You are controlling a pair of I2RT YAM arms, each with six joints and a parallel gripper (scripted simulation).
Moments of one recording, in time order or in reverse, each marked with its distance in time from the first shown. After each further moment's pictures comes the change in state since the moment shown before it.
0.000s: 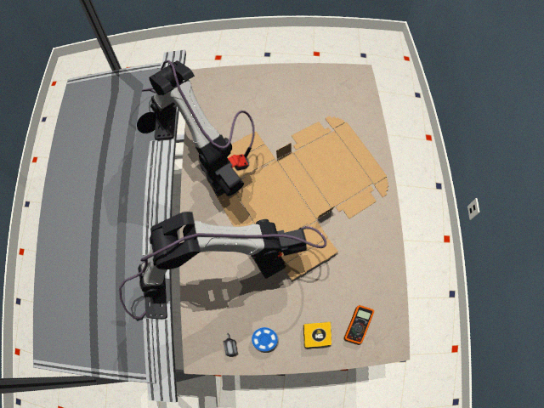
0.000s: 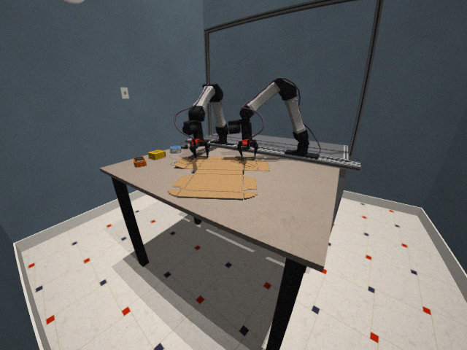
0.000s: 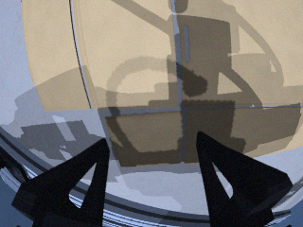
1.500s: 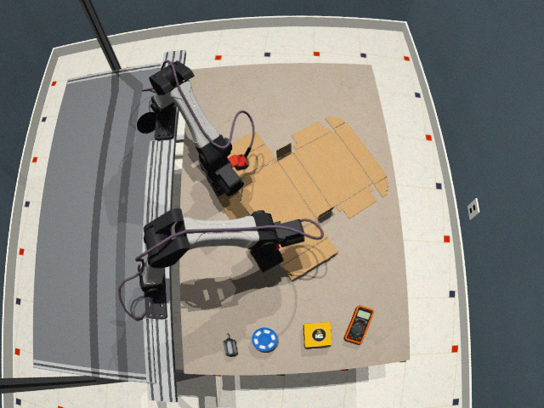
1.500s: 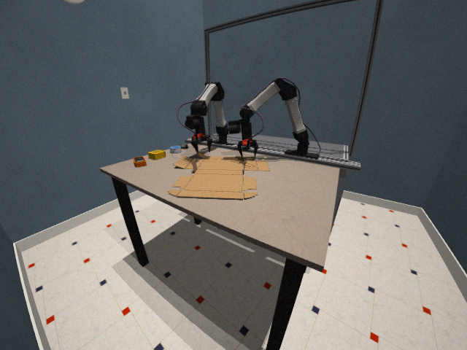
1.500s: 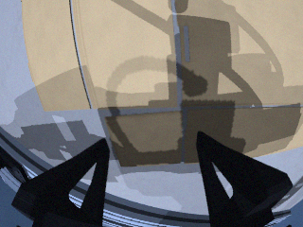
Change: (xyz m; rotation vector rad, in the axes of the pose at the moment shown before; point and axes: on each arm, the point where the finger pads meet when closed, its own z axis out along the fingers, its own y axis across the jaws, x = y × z) left arm 0.000 0.000 0.000 0.000 0.000 0.000; right arm 0.000 0.016 -0.028 0.004 0.000 0.002
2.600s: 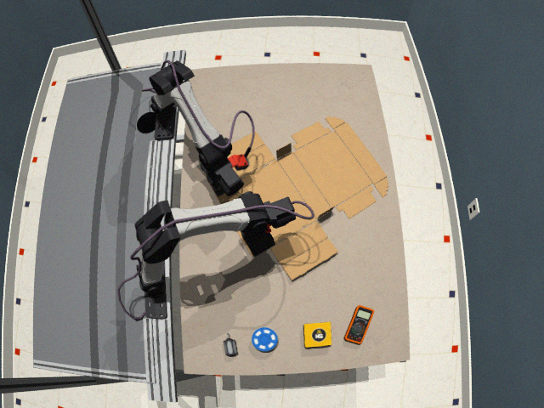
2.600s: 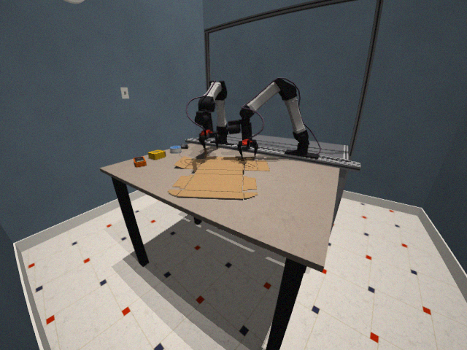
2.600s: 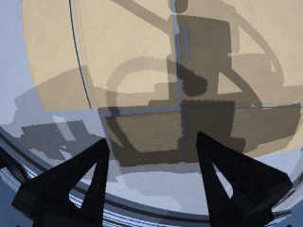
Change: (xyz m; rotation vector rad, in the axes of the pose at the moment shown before) left arm 0.000 0.000 0.000 0.000 0.000 0.000; right arm 0.000 0.049 -0.017 -0.015 0.009 -0.024
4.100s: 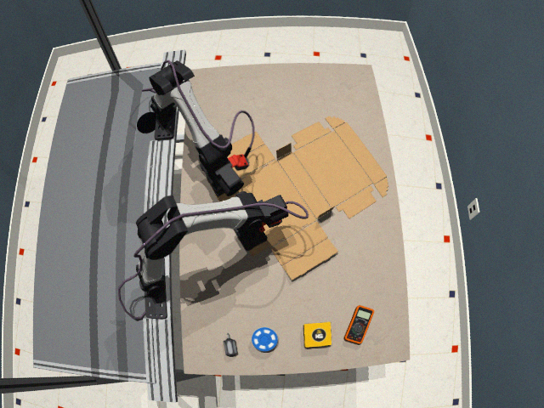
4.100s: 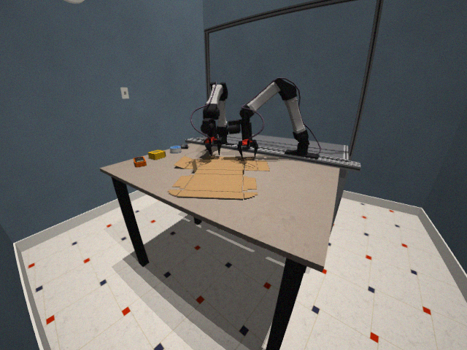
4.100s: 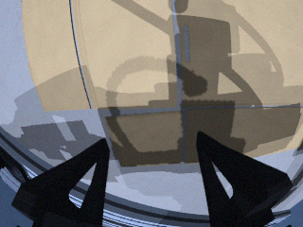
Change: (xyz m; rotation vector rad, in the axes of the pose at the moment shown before) left arm 0.000 0.000 0.000 0.000 0.000 0.000; right arm 0.008 0.018 0.043 -0.002 0.025 0.009
